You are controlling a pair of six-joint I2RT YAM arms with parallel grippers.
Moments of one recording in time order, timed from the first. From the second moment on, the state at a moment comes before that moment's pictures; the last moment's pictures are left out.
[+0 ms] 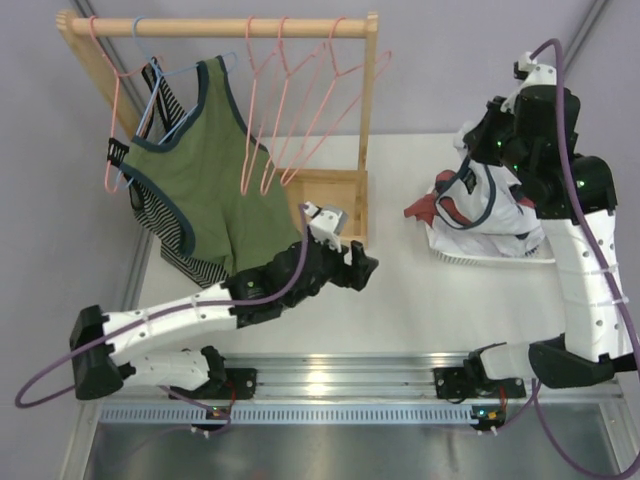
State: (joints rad) left arm -1.15 1.09 0.93 -0.13 -0.35 -0.49; right arm 0.29 1.34 1.92 -0.97 0.20 0.33
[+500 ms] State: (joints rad) left arm -1.15 1.72 1.28 0.32 -0.35 -0.41; right arm 0.30 1.25 1.96 -1.10 0.17 0.32
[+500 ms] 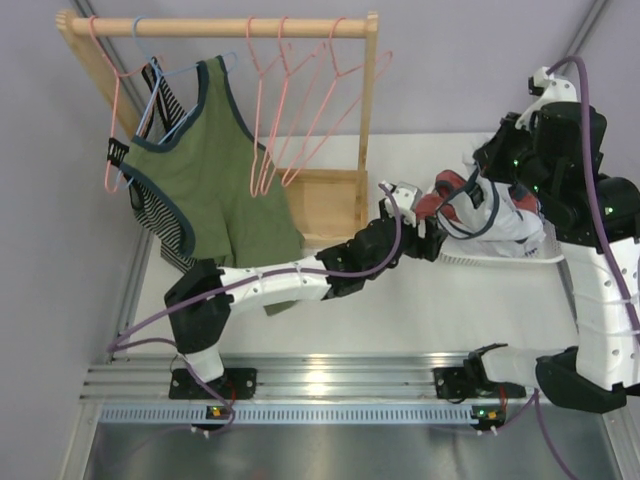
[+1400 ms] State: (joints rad) left arm -1.15 1.82 1.61 0.13 -0.49 -0.34; right arm 0.30 1.22 2.09 -1.15 0.15 0.30
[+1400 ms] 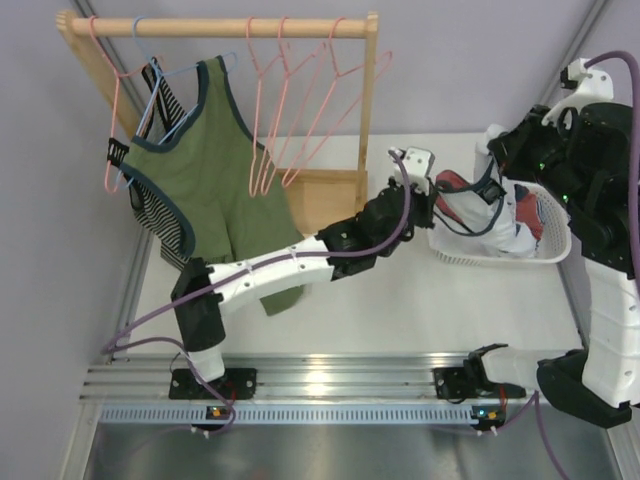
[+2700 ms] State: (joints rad) left arm -1.16 1.31 1.85 -0.24 -0.51 0.04; right arm 0.31 1.02 1.70 -0.43 -0.22 0.46
